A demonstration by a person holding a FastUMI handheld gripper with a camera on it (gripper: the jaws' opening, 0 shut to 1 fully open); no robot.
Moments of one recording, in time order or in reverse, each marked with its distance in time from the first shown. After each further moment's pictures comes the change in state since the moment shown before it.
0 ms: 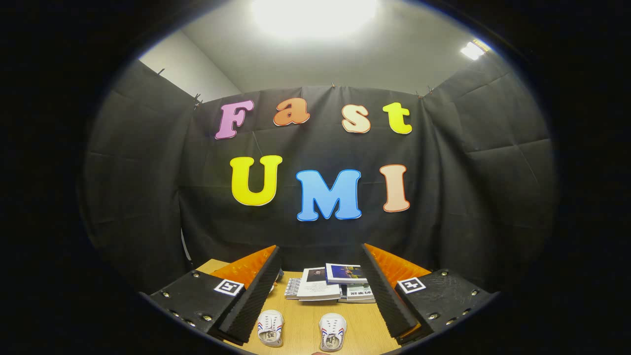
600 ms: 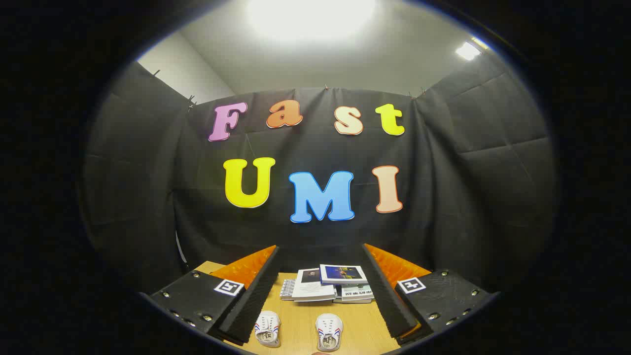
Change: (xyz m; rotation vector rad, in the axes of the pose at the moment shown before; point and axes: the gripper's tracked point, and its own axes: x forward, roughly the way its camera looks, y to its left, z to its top) arm -0.007 -0.010 0.001 0.016 -0.002 -0.042
